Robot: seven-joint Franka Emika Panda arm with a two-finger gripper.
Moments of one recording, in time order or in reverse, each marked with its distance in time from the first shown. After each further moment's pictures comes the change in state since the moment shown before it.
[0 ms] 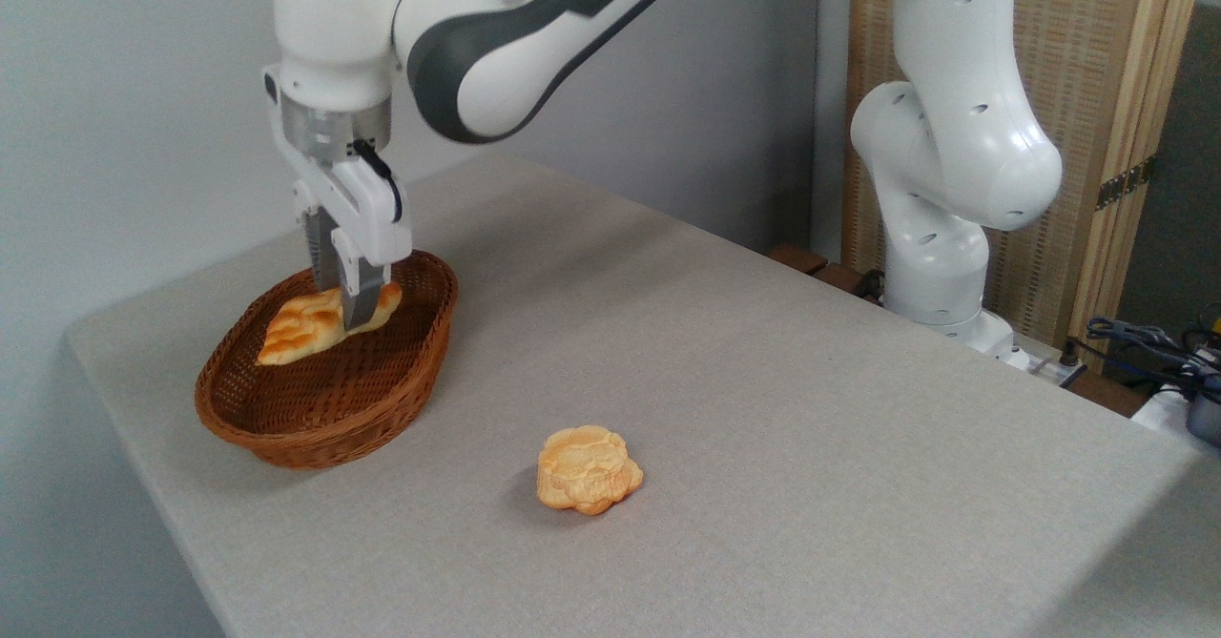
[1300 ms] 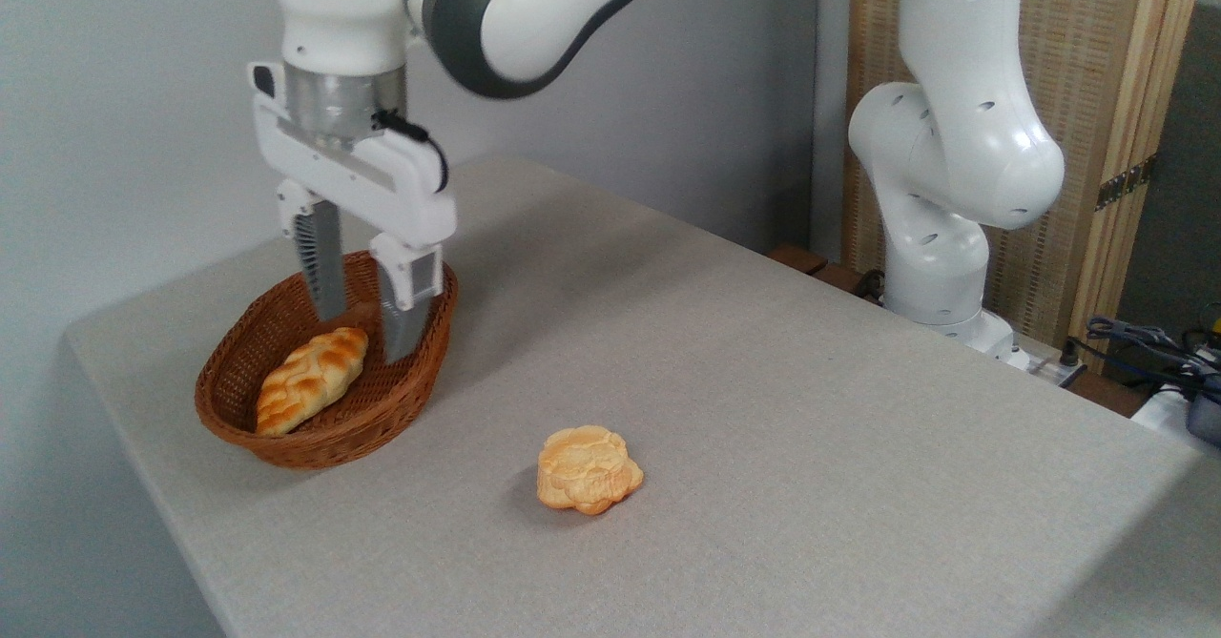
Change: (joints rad) arm 0.044 -0.081 0.095 0.035 0.202 -0.174 -0.154
